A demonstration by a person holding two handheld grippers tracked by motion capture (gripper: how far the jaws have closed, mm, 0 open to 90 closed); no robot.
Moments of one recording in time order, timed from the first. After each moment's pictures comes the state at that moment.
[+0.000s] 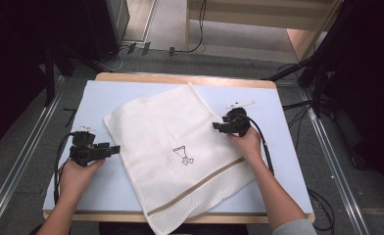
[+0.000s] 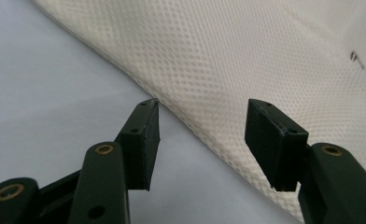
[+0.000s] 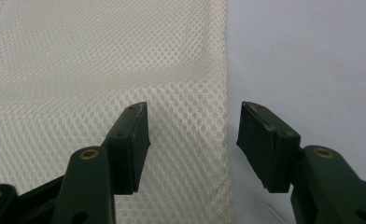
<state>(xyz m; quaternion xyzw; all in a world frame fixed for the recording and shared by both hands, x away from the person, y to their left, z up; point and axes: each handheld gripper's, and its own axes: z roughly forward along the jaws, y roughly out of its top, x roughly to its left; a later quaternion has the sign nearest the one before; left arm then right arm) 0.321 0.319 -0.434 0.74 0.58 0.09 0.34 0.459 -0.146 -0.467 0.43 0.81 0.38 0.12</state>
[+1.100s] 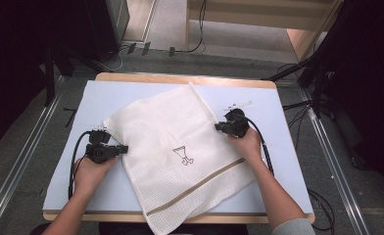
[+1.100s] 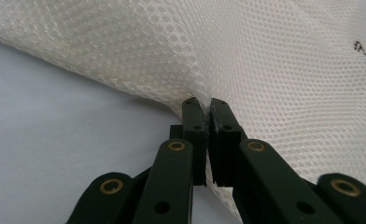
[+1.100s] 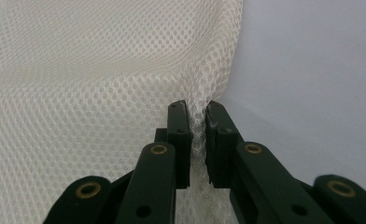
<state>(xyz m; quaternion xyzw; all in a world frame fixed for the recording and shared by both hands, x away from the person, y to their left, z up) 0.338 0.294 -0.445 0.75 0.57 0.06 0.33 0.456 -0.142 -0.468 0.43 0.82 0.35 0.09</state>
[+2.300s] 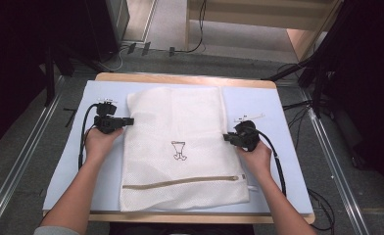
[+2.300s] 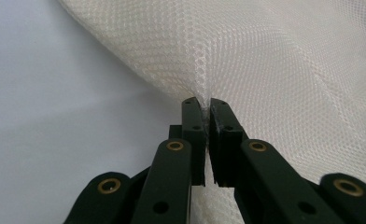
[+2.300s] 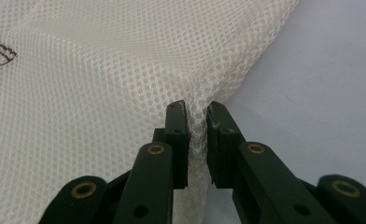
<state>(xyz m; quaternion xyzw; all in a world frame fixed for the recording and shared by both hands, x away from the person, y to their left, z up) 0.426 0.292 -0.435 0.74 0.55 0.08 0.37 0.408 -0.167 -0.465 0.45 0.81 0.35 0.10</state>
